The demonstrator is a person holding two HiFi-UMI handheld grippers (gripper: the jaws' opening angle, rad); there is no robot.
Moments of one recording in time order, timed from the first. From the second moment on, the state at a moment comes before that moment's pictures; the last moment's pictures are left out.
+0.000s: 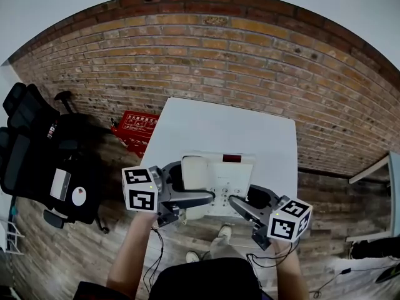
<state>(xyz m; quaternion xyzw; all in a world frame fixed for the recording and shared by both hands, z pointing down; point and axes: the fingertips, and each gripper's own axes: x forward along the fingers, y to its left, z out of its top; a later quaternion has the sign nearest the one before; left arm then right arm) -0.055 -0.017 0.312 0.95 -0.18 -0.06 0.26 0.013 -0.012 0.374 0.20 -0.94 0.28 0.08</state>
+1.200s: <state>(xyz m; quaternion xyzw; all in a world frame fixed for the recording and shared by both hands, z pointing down) 0.010 -0.117 0.340 0.93 -0.22 -0.06 0.30 0.077 -0.112 0.402 0.15 -0.93 0.31 0.09</state>
